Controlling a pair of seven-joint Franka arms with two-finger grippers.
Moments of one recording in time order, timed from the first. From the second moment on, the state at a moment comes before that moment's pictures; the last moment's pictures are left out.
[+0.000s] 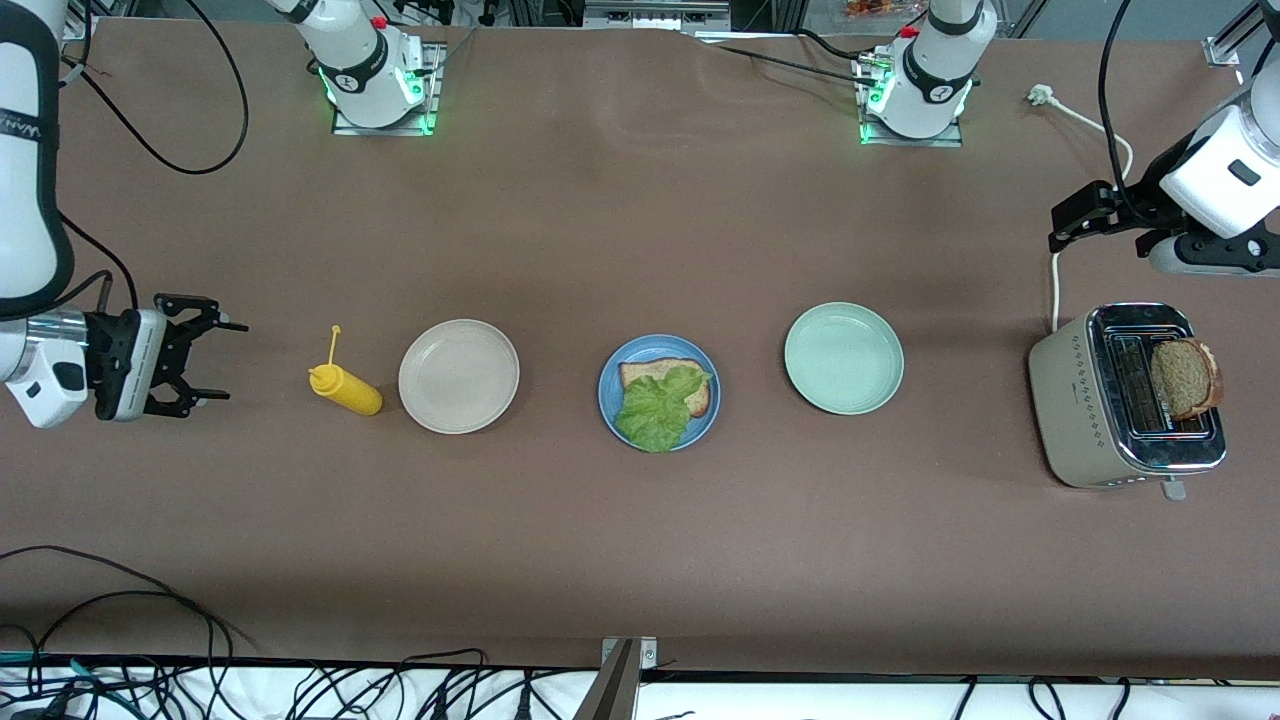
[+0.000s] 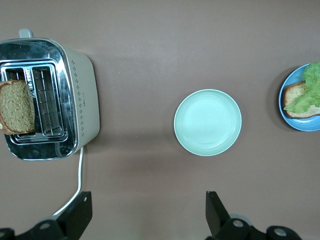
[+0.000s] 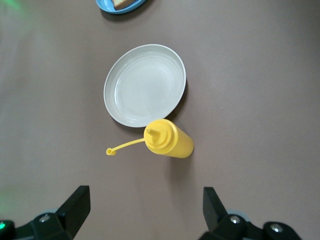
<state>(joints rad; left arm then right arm) 0.01 0.01 -0.07 -1.60 -0.02 1.54 -0.03 0.02 0.46 -0.26 -1.54 0.53 1.66 -1.60</state>
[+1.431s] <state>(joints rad) 0.01 0.01 -0.07 -1.60 -0.02 1.54 -0.03 -0.08 0.80 -0.23 -1.55 1.11 1.66 -2.45</state>
